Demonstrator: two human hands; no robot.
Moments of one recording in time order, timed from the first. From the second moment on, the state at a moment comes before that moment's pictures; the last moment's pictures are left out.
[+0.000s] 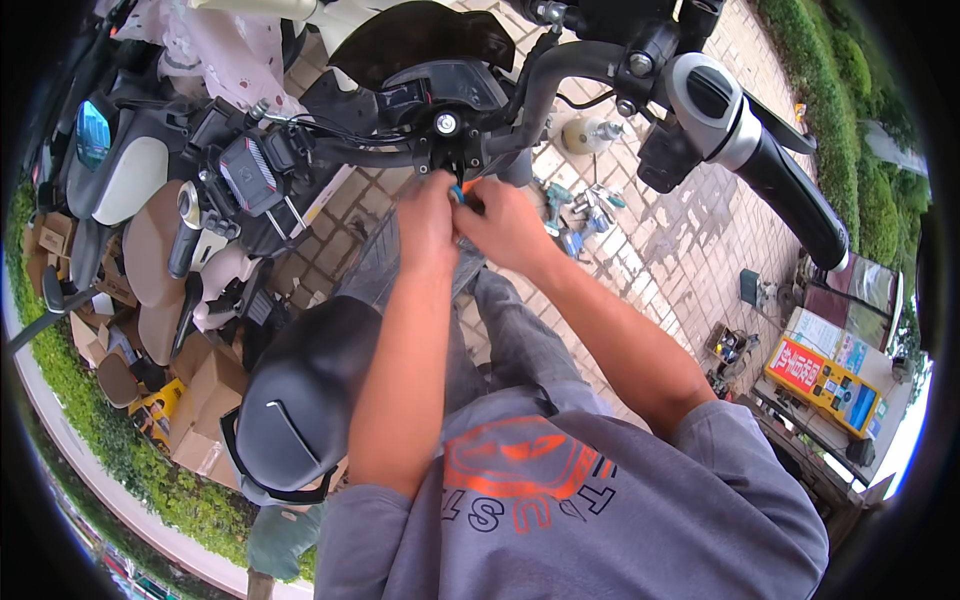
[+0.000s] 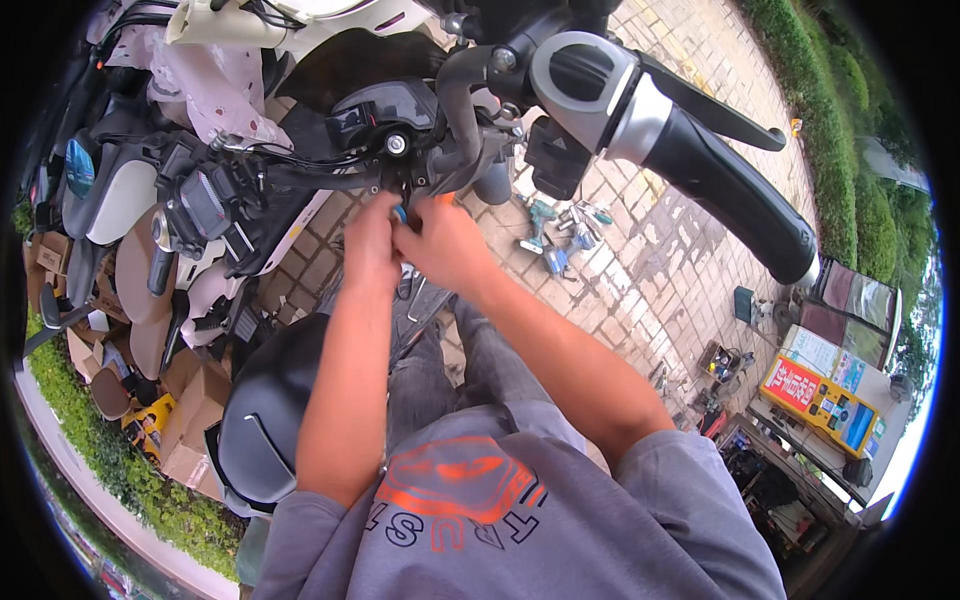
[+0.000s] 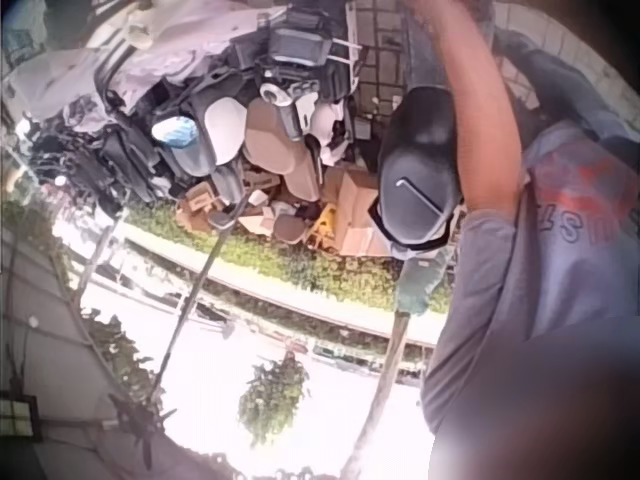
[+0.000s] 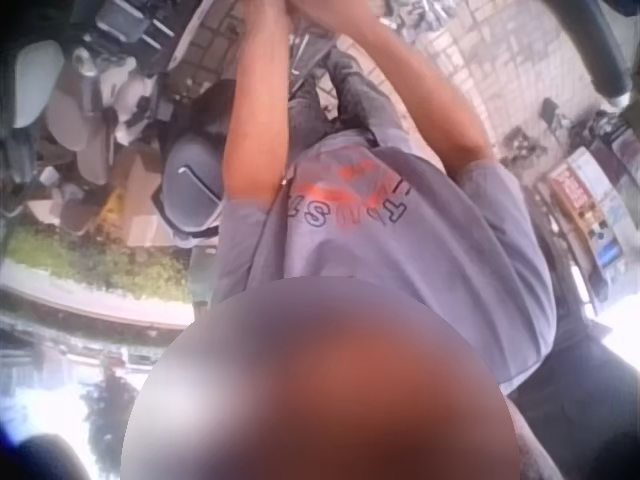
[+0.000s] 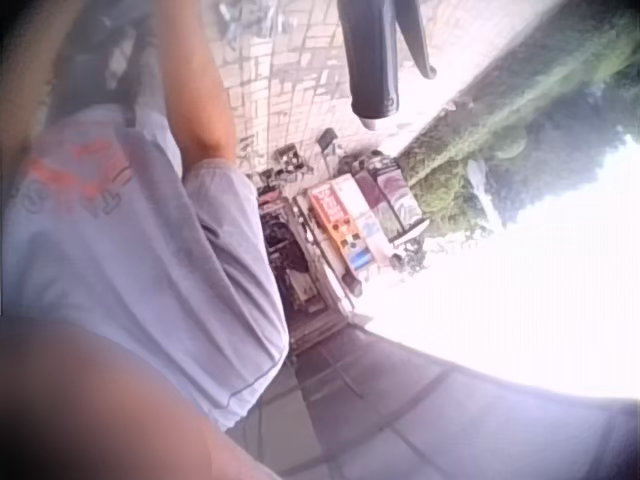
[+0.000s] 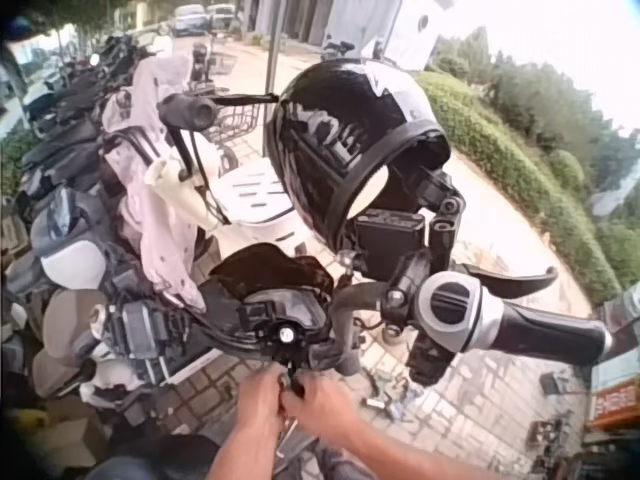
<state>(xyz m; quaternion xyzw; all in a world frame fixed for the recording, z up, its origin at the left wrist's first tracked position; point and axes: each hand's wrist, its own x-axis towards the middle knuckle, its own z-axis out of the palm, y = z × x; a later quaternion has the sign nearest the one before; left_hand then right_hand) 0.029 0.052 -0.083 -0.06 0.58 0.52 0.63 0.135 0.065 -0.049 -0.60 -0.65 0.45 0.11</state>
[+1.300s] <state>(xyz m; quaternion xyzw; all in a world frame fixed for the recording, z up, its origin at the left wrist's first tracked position) 0.066 0.048 -0.127 0.06 0.66 0.64 0.39 0.123 0.066 -0.104 -0.68 -0.41 0.51 0.31</state>
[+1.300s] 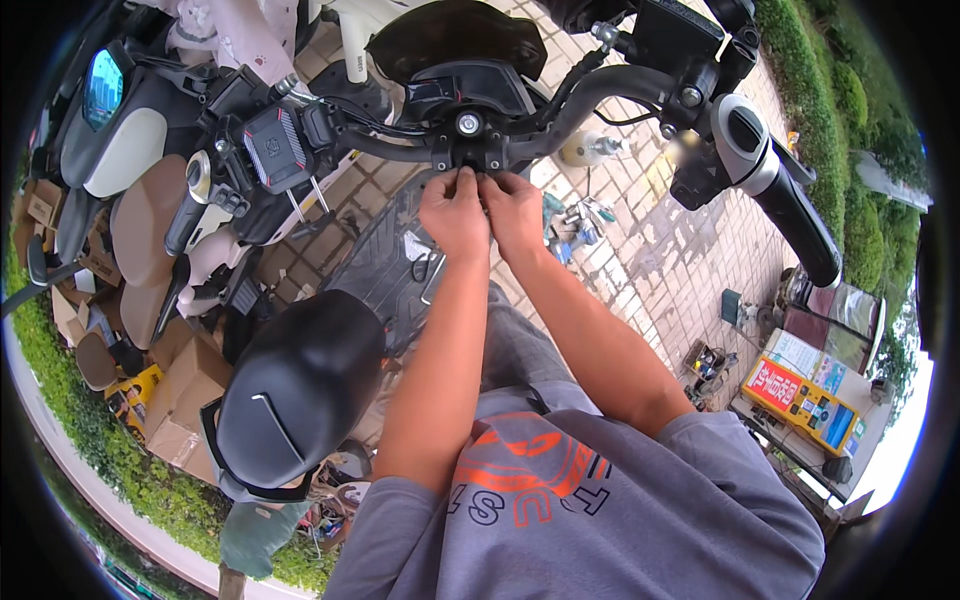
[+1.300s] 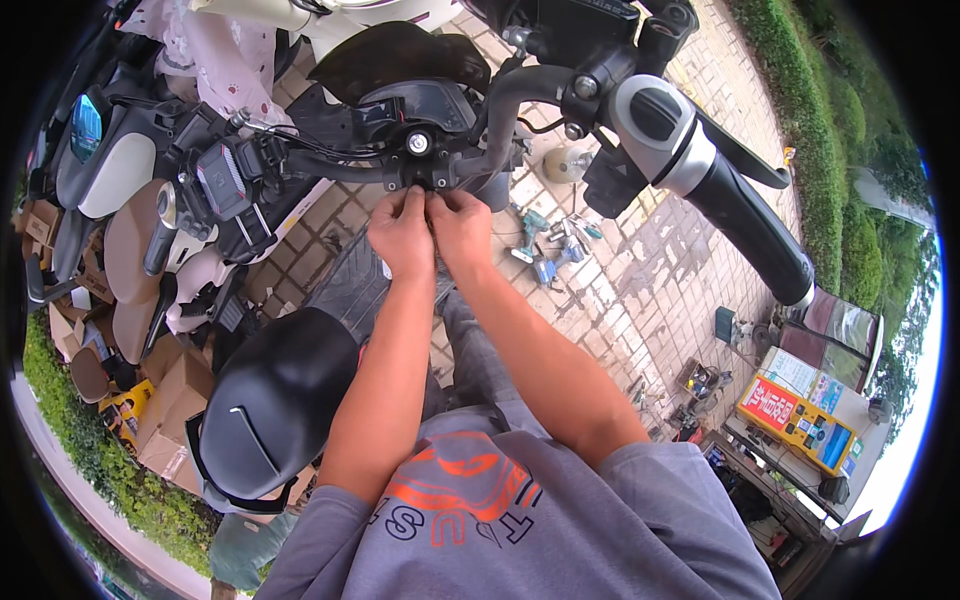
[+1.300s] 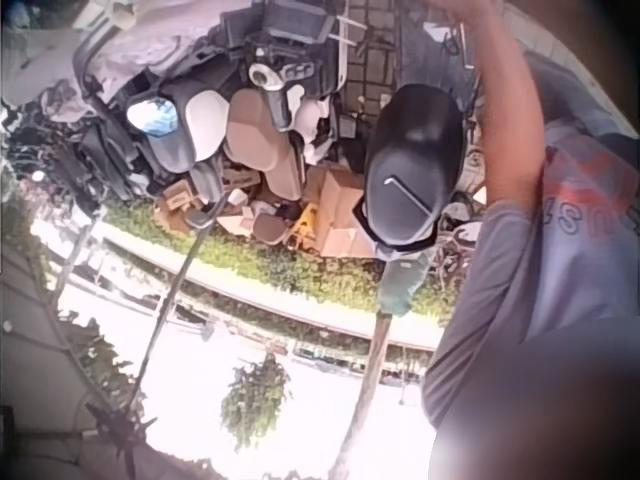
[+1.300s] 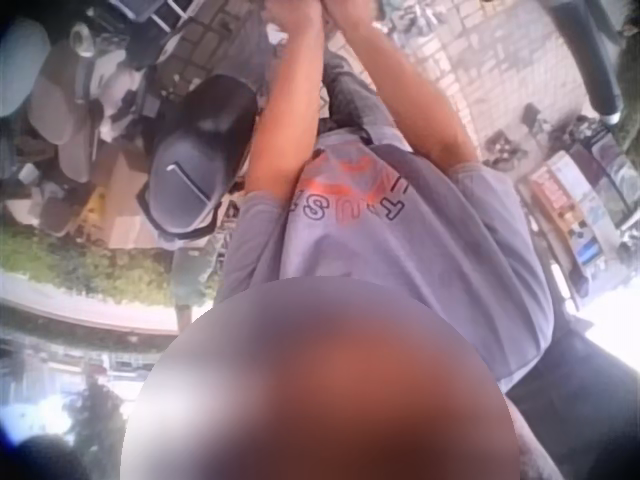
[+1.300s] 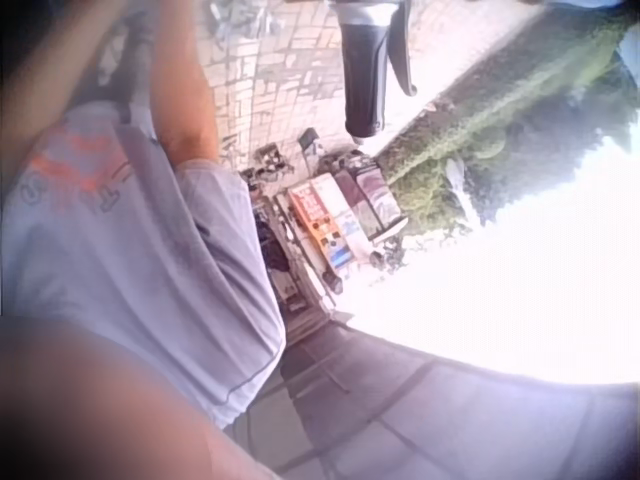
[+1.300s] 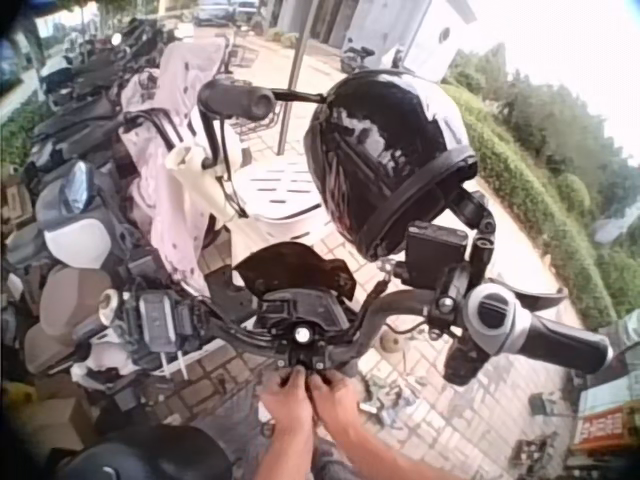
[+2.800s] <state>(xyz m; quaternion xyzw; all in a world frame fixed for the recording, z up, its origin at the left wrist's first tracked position) 0.040 0.003 -0.175 0.08 0.42 0.62 0.66 0.162 0.039 -0.143 -0.62 -0.57 0.52 0.18</state>
